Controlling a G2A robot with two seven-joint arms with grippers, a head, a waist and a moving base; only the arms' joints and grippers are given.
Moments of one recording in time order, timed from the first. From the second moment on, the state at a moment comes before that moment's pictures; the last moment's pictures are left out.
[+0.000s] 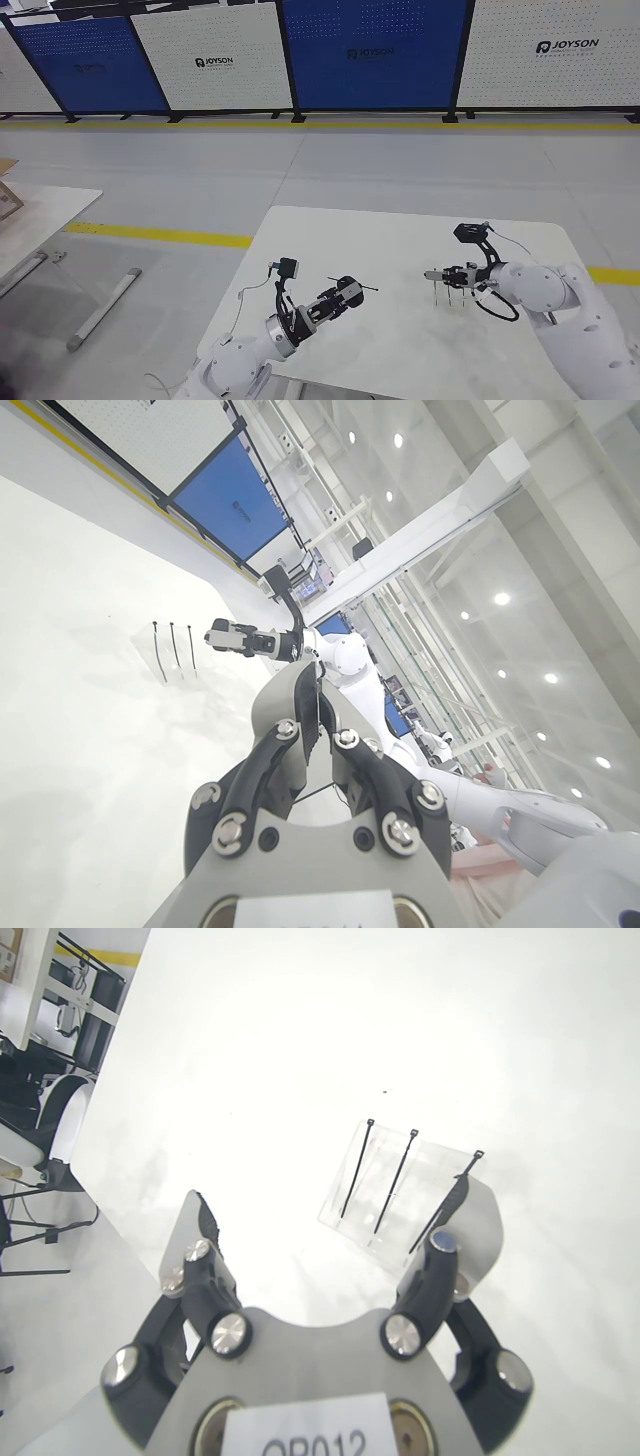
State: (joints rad) left arm 1.70 -1.17 -1.34 -1.94 -0.04 -0.33 -0.44; right arm -0.87 -1.11 1.00 -1.28 -0.50 -0.08 1.00
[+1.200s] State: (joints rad) left arm 1.70 -1.17 -1.34 -1.94 -0.04 -0.33 -0.44; right arm -0.87 -1.13 0.97 -1.31 -0.63 0.08 0.94
